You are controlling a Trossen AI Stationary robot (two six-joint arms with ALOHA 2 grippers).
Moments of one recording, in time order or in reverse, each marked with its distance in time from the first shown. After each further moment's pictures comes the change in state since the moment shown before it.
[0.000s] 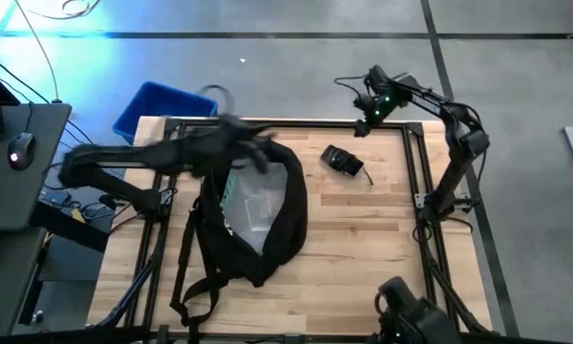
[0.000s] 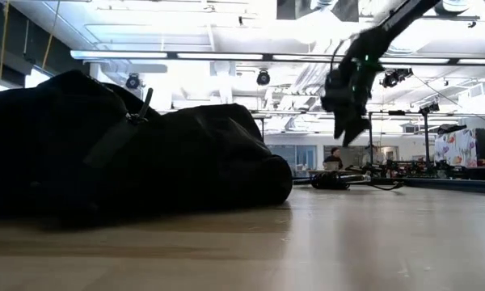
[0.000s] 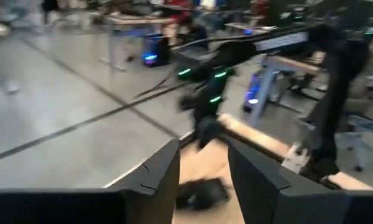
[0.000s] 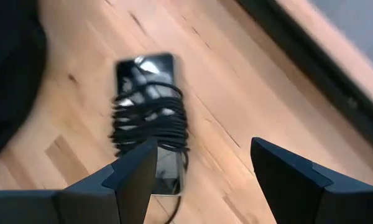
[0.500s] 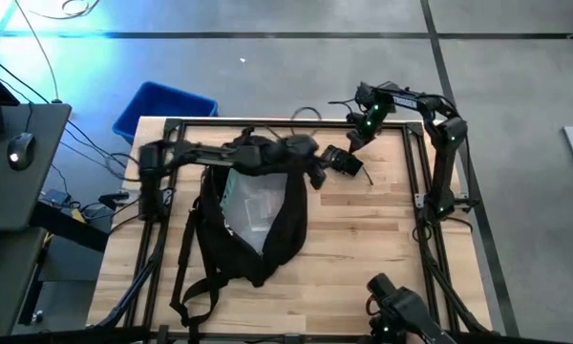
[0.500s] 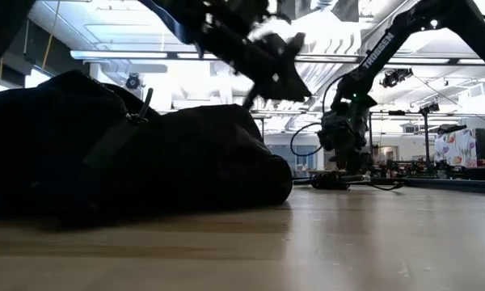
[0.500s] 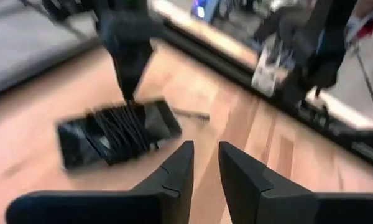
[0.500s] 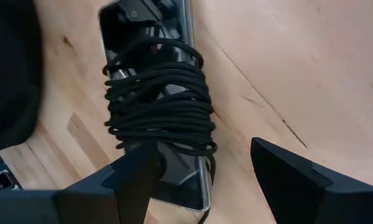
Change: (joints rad) left arm 0.151 0.679 0.177 0.189 0.529 -0.152; right arm -0.009 0.233 -0.016 -0.048 -0.168 -0.029
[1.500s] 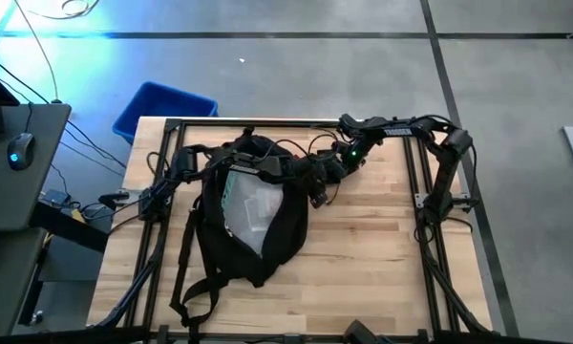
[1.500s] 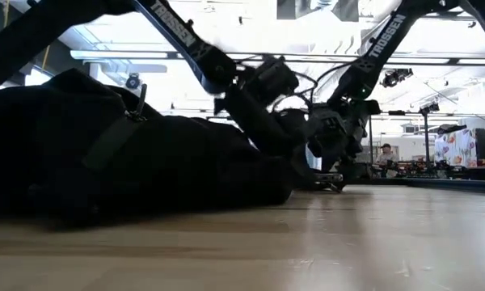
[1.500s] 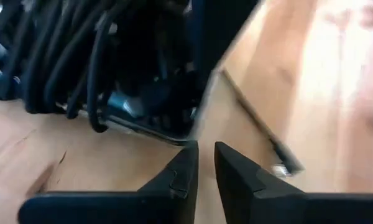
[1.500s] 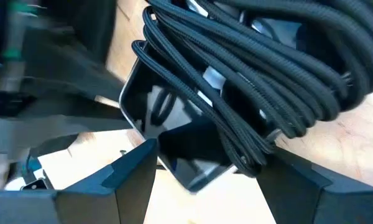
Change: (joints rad) left arm -0.001 0.239 0.089 -0.154 0.158 0.049; right arm 0.305 -0.161 -0.365 0.459 -0.145 0.394
